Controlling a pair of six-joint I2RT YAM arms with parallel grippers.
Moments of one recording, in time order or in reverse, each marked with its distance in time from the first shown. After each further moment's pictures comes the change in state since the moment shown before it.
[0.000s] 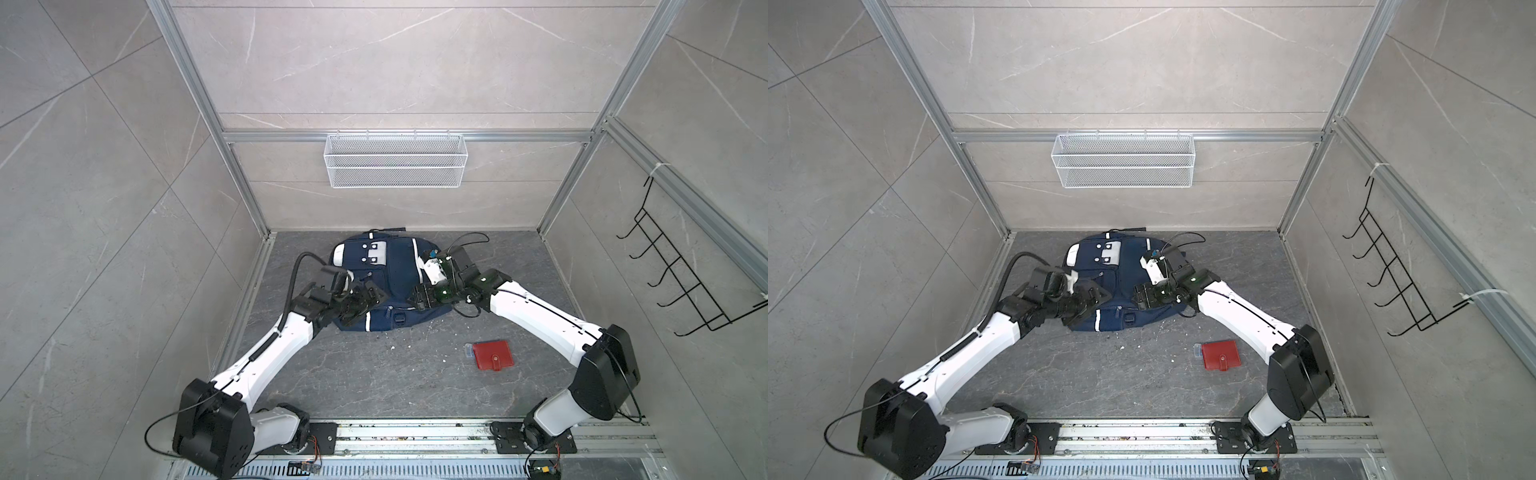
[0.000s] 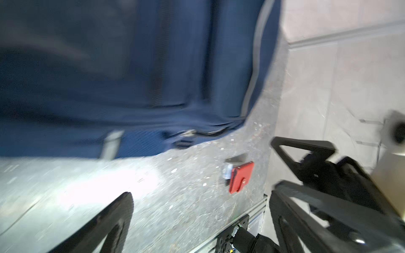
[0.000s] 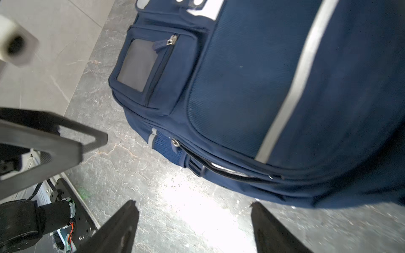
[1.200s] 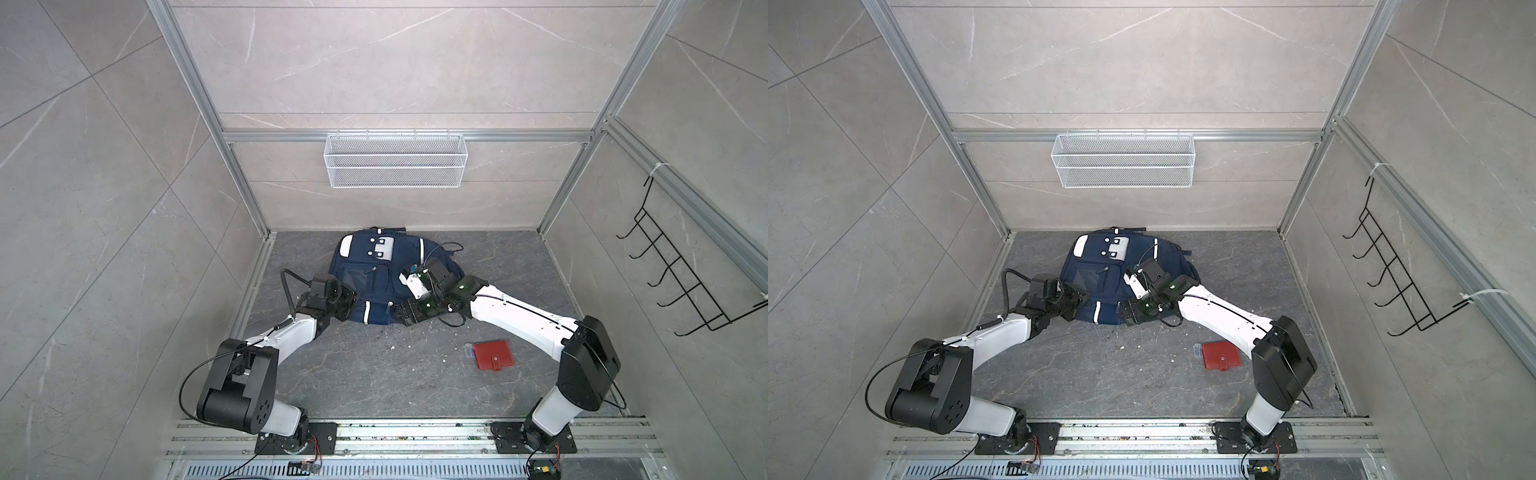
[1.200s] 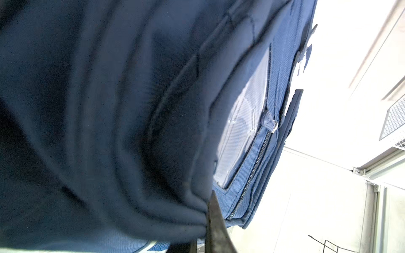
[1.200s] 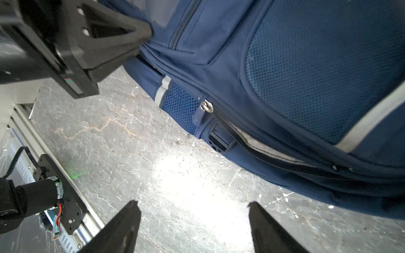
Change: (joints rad) left arm 0.111 0.241 -0.153 0.571 -0.108 -0.372; right arm 0.109 0.090 0.017 -0.050 0.045 0.000
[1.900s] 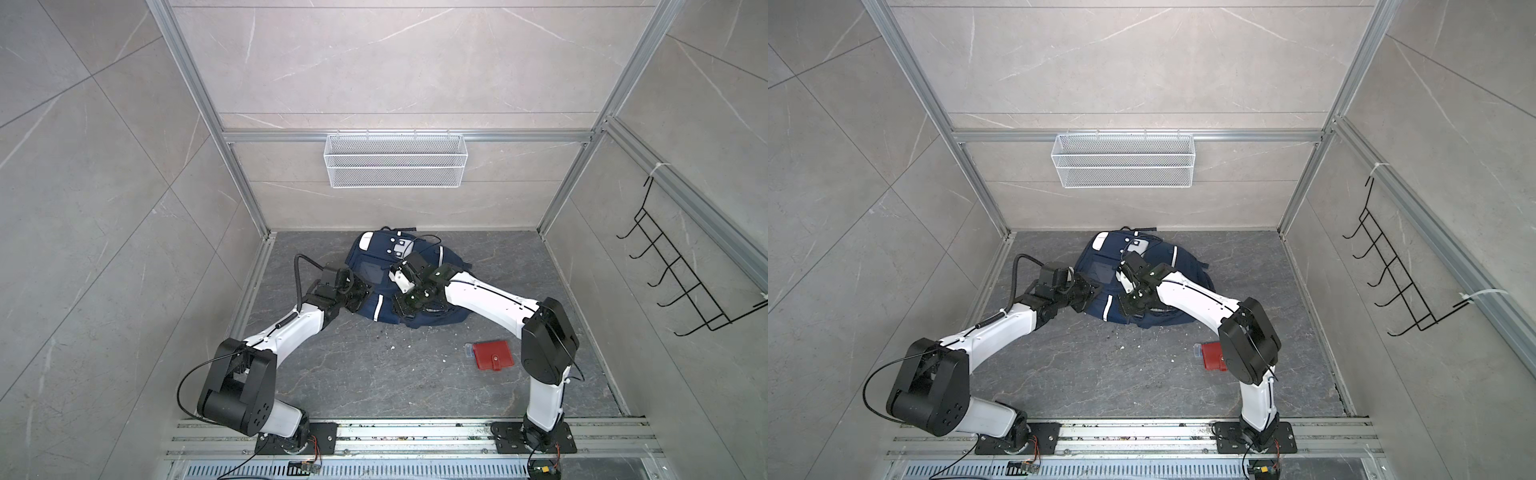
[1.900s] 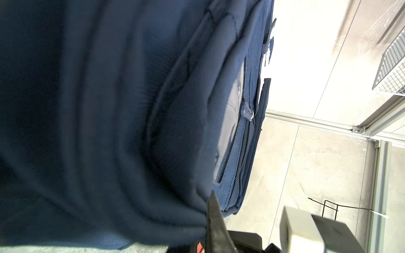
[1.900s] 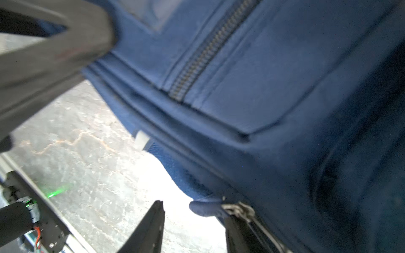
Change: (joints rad) left arm -0.094 0.000 0.158 -0.133 0.033 0.064; right arm 0.002 0.245 0.264 -0.149 0.060 0.006
